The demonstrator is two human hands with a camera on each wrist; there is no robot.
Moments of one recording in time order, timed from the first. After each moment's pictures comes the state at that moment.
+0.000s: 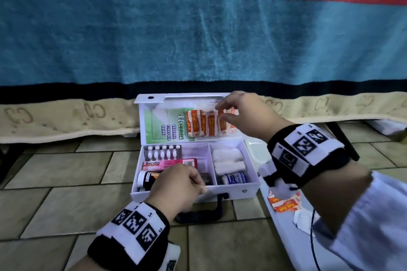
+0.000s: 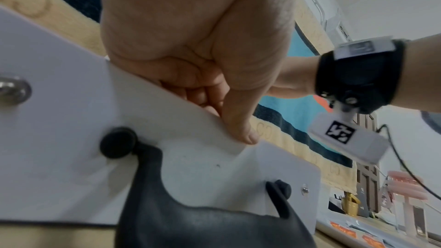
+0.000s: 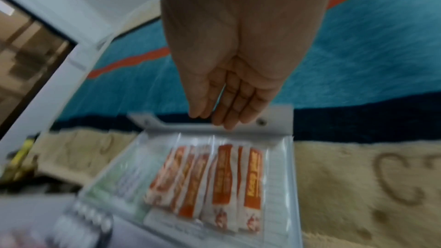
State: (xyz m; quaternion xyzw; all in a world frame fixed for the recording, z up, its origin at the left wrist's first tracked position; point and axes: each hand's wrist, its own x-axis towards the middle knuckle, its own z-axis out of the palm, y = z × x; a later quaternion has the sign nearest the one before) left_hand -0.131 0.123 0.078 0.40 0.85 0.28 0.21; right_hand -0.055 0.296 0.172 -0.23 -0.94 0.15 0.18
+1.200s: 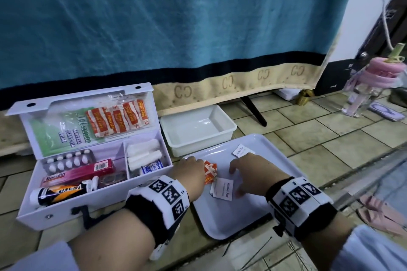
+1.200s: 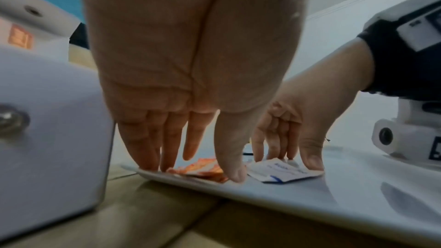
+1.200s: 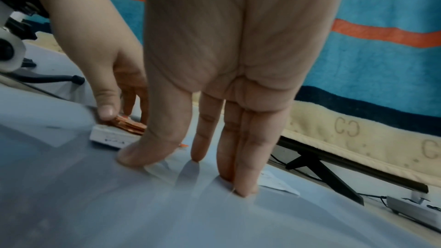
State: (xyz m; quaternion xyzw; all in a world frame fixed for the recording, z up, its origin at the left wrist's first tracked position) left_hand 0.007 0.239 0.058 0.65 0.75 -0.06 0.14; right_hand 0.163 0.298 0.087 -0.45 -0.88 0.10 -0.14
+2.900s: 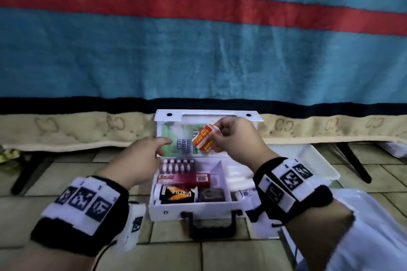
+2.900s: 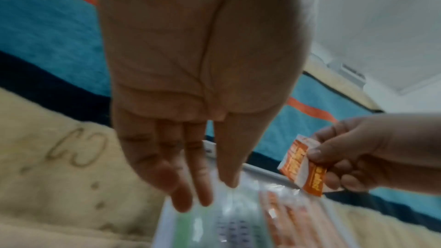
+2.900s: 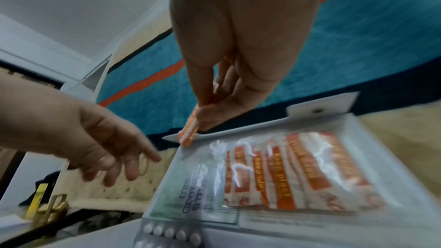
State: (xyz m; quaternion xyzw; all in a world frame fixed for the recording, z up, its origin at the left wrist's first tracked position) left_hand -0.229 0.085 0.138 0.43 0.86 0.23 0.12; right_hand -0.086 0.241 0.162 -0.26 -0.84 0.41 0.23
